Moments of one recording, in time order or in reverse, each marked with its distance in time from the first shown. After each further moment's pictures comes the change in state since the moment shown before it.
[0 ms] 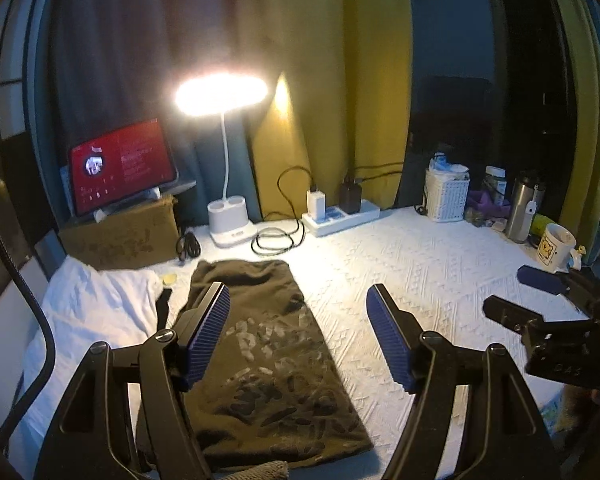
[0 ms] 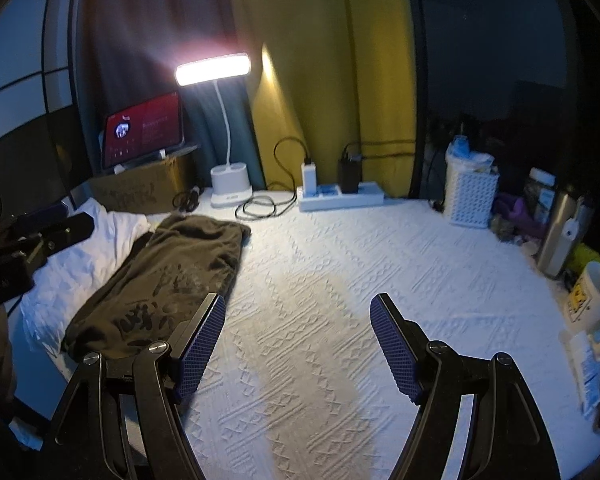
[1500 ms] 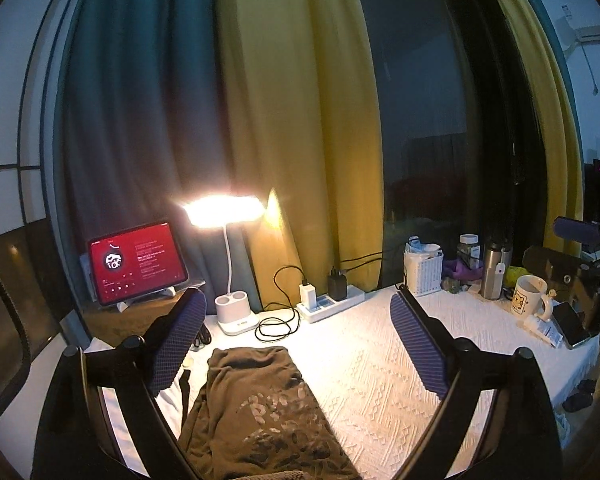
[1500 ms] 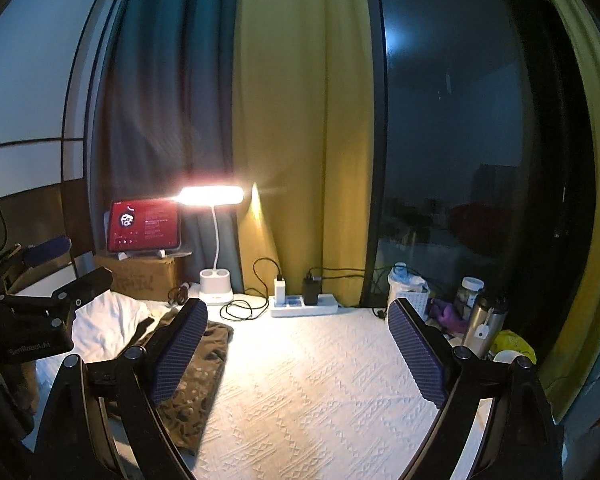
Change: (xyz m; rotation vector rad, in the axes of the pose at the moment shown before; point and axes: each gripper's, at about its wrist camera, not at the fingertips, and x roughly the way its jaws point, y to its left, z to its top) left arm -0.095 -0.003 0.042 0.060 -0.283 -0.023; right arm -0.151 0.022 0.062 -0.065 -0.300 -0.133
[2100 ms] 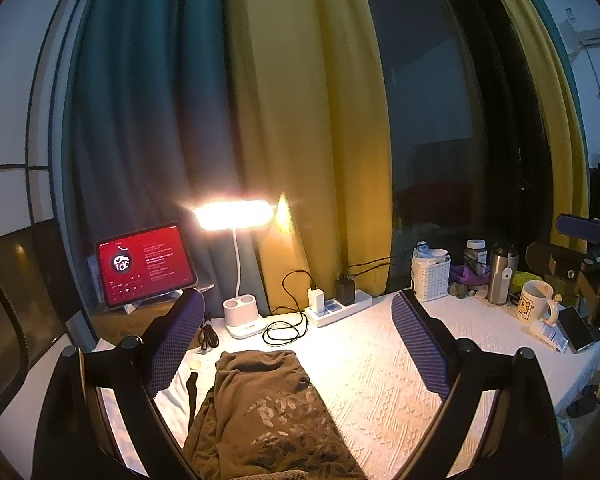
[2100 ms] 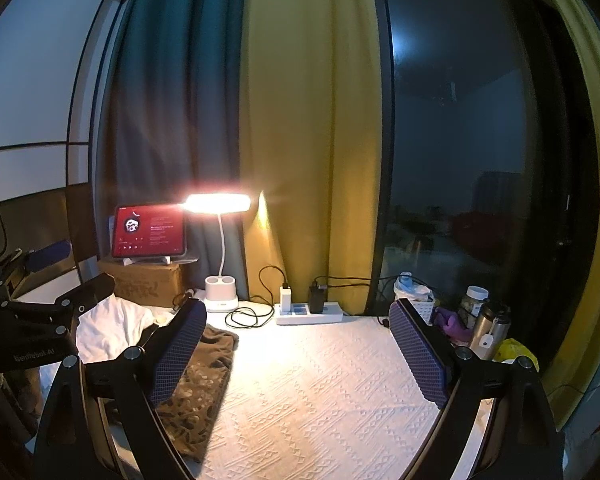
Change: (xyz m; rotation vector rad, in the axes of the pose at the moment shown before) left arm -0.003 0.006 0.000 -0.012 -0.013 0.023; right arm 0.002 0.008 0.008 -0.010 -0.011 0.012
